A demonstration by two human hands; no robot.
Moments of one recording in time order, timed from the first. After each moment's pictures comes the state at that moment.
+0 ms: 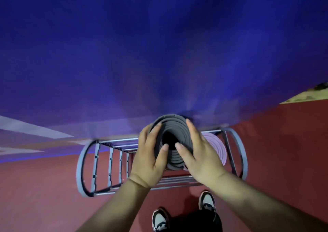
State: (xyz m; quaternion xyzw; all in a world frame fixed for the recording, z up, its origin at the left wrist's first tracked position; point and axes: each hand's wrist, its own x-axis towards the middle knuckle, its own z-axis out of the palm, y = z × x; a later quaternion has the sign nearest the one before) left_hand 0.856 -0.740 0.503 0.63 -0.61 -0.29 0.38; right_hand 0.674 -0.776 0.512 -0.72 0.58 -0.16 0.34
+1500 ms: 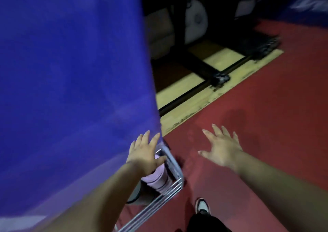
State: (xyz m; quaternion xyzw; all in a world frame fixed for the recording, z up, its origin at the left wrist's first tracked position) left_hand 0.677 -0.767 0.689 0.50 -0.85 -0.14 -0.11; right_hand 0.394 -0.678 0.696 -0.57 0.79 0.06 0.21
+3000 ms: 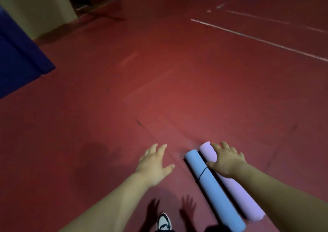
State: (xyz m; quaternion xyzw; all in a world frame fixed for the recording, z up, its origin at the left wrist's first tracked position) left_hand -0.400 -0.221 0.676 -0.26 -0.93 -0.11 -0.23; right_hand -0.286 0.041 0.676 0.26 0.92 -0.15 0.24
